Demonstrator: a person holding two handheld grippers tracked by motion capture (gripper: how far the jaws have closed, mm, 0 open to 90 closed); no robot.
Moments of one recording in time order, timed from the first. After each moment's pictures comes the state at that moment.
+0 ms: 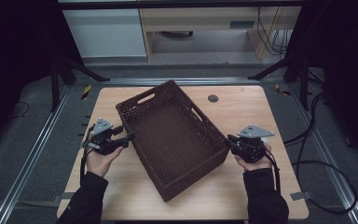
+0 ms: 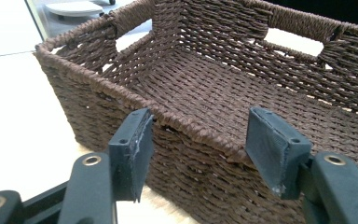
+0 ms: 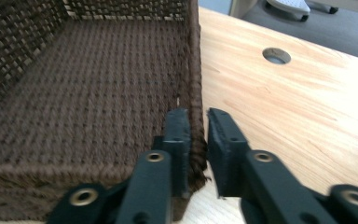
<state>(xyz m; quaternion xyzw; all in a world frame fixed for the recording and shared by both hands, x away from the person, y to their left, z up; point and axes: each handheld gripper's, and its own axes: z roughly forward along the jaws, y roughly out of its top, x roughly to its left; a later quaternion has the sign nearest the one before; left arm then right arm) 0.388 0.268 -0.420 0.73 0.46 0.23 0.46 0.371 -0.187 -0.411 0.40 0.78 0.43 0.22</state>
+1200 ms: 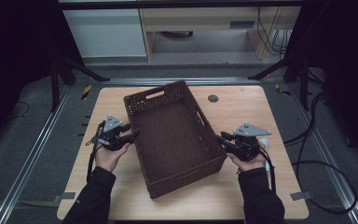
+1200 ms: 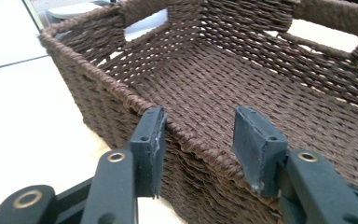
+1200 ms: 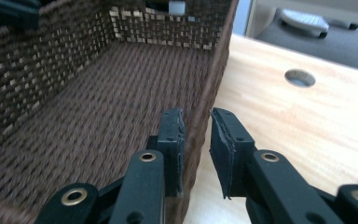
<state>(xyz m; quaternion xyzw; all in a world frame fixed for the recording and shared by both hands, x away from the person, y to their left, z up) 0.404 0.248 -0.423 0.75 0.44 0.25 0.43 0.375 -0.174 -0.409 0.38 0.77 0.47 0.21</state>
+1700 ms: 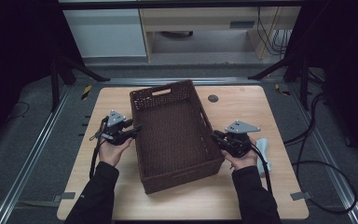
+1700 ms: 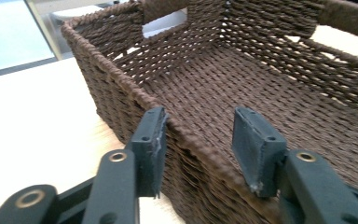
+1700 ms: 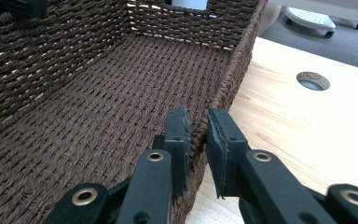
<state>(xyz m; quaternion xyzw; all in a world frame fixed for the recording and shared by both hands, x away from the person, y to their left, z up) 0.416 0.244 -0.423 0.74 0.44 0.25 0.44 0.391 -0.157 -0.422 0.37 0.78 0.46 0.21</state>
